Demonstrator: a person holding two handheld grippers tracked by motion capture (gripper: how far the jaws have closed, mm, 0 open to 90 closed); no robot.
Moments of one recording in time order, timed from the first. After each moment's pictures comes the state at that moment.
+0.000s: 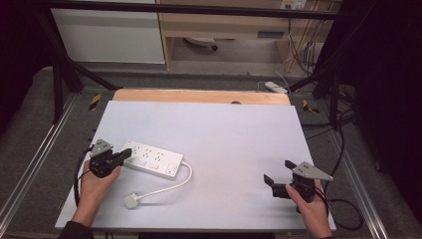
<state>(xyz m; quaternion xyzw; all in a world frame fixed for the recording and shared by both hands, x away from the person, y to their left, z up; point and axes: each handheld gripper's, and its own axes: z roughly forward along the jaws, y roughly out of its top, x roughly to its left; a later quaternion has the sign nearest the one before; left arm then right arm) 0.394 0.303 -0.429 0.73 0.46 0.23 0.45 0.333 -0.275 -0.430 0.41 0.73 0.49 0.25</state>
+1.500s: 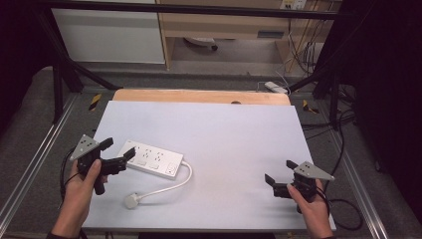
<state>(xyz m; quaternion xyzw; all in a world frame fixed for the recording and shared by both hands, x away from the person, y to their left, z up) 0.356 0.296 -0.368 0.68 0.45 0.26 0.52 0.333 -0.278 -0.429 0.42 0.72 0.49 0.25</state>
